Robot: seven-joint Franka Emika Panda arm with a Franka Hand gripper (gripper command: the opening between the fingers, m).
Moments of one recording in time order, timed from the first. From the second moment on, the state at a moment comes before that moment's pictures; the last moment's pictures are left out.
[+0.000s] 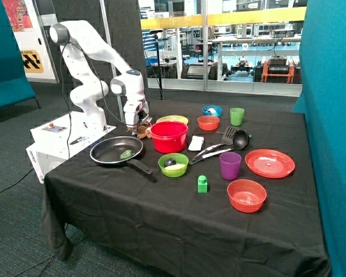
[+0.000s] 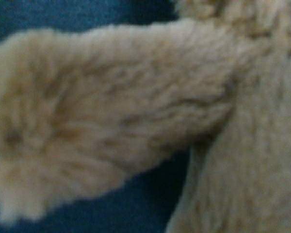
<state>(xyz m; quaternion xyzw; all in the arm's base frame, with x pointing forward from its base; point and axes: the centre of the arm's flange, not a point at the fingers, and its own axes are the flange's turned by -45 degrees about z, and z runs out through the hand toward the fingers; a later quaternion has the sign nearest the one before) 0.370 -0.056 0.300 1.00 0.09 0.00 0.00</state>
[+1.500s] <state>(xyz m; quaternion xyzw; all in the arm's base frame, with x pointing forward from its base) 0.383 -0.049 0.274 1.00 0.05 0.00 0.00</state>
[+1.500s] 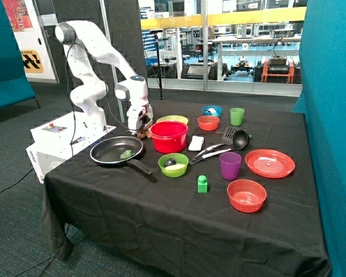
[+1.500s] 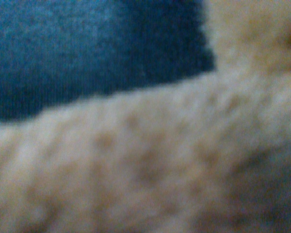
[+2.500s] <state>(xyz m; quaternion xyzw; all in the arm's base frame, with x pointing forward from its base) 0.394 -0.043 0.315 1.00 0.07 0.00 0.00</state>
